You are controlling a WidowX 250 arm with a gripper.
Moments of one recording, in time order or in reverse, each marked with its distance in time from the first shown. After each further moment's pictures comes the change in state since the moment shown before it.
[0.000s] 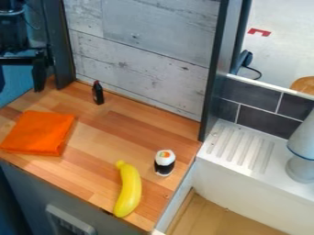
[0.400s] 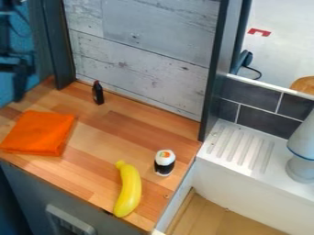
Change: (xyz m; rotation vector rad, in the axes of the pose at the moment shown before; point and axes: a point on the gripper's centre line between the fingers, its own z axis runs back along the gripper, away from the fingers) arm -0.030 0.029 0.004 0.113 0.262 0.073
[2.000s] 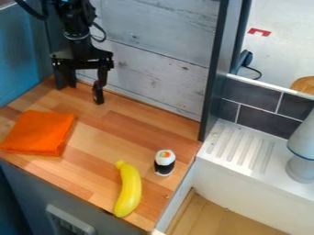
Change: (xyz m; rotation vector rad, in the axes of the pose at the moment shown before) arm 0.121 -0.134 -0.003 -0.226 -0.532 -0.151
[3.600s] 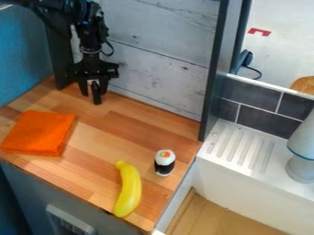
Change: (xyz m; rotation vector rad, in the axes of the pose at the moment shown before) arm 0.032 -0.004 -0.057 0.081 0.045 0.139
